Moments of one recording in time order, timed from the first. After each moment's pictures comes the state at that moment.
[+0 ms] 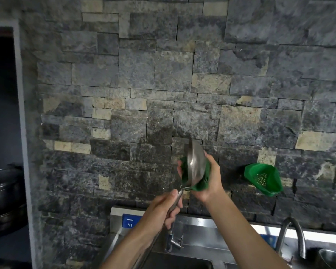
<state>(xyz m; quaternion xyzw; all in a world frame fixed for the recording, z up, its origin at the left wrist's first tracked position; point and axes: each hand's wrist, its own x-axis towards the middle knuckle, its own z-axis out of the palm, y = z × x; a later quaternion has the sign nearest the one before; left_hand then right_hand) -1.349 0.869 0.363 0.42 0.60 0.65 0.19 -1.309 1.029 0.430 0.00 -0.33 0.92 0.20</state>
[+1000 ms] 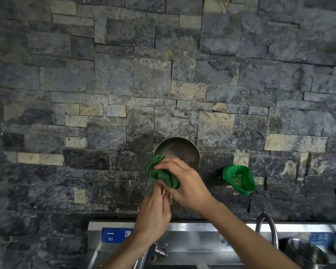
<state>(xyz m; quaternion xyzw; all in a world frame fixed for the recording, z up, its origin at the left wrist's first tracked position) -1.338 0.893 0.386 0.47 0.72 0.48 -0.16 -1.279 1.017 0.445 0.11 -0.88 0.10 0.45</state>
